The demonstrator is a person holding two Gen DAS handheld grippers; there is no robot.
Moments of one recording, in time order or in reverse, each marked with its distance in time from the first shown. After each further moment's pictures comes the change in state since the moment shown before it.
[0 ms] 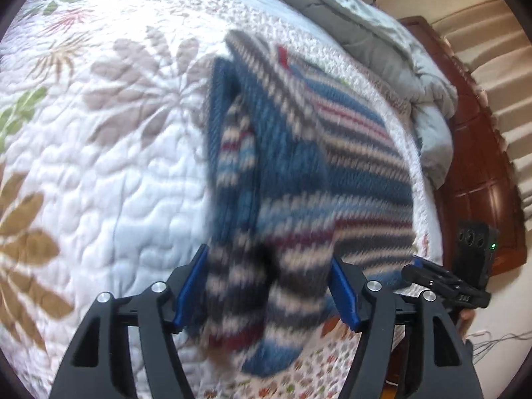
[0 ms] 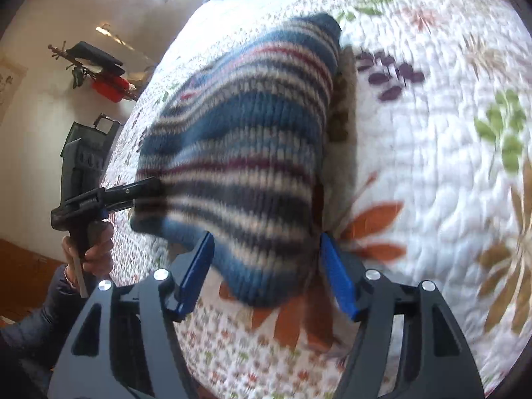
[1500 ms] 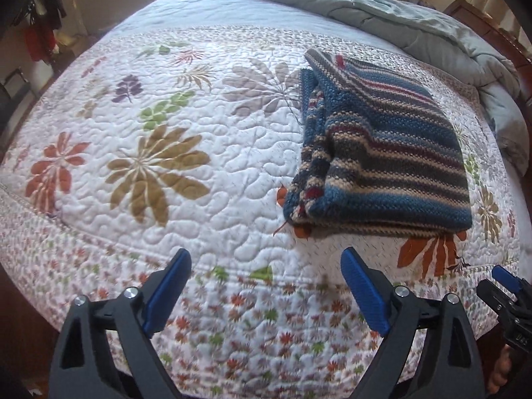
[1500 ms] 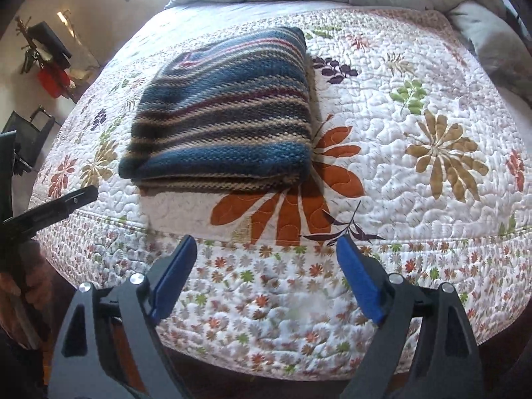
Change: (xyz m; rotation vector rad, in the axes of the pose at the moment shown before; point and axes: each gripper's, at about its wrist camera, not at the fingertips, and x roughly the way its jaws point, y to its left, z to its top) left arm -0.079 -0.055 -0.115 0.024 -0.158 0.534; right arm -0.038 0.099 -0.119 -0.031 -0.156 -0.425
